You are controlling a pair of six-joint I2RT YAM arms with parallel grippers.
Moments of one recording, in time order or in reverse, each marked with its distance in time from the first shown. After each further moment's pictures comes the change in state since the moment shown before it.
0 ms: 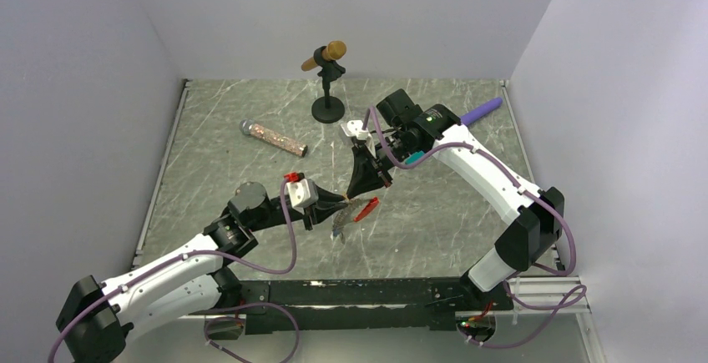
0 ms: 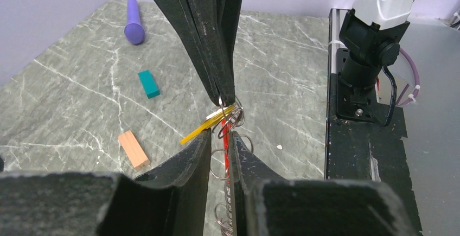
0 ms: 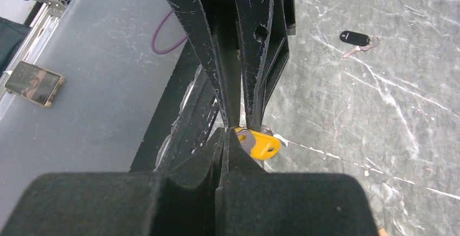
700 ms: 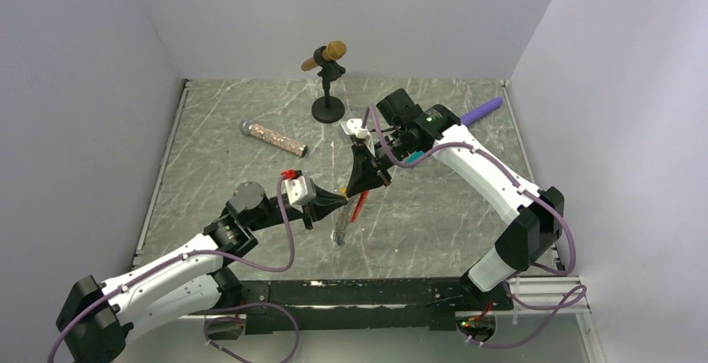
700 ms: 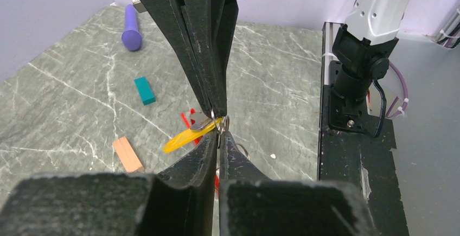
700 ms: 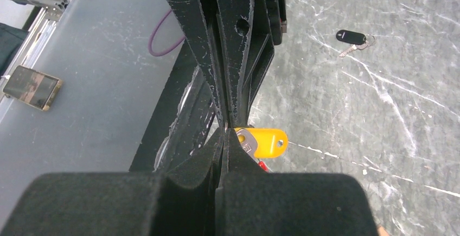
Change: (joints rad) left arm 0.000 0.000 0.001 0.037 0.002 -0.053; right arm 0.000 0.000 -0.007 0.035 0.003 0.033
